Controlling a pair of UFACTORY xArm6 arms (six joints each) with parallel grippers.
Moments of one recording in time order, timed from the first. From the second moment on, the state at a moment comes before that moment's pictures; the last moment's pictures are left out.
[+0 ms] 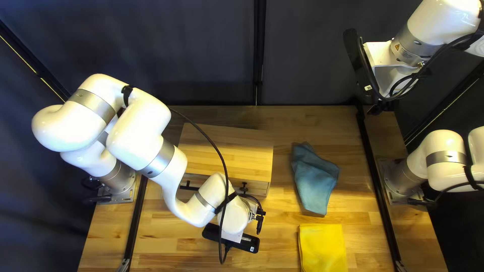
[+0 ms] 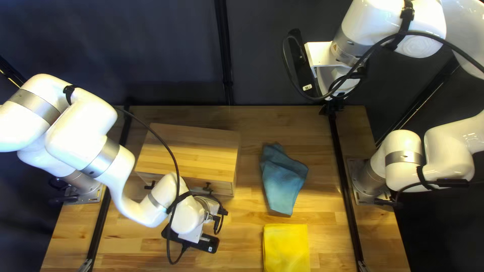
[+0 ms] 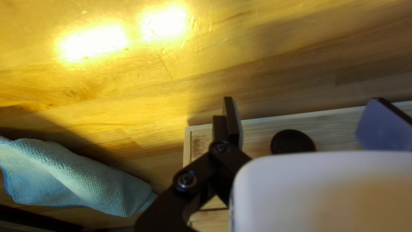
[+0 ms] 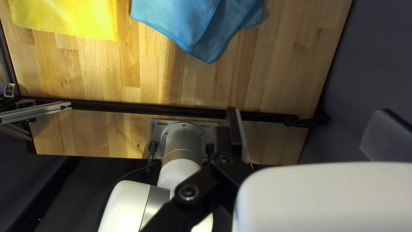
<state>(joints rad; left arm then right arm) -0.43 0.38 -1.05 0.53 0.82 1.10 -0.24 -0.67 -1.15 -0.04 1.71 -0.36</state>
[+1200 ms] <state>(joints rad) -0.52 0.40 -1.11 0.50 0.89 1.08 -0.24 -0.67 -1.15 -0.04 1.71 -0.36</state>
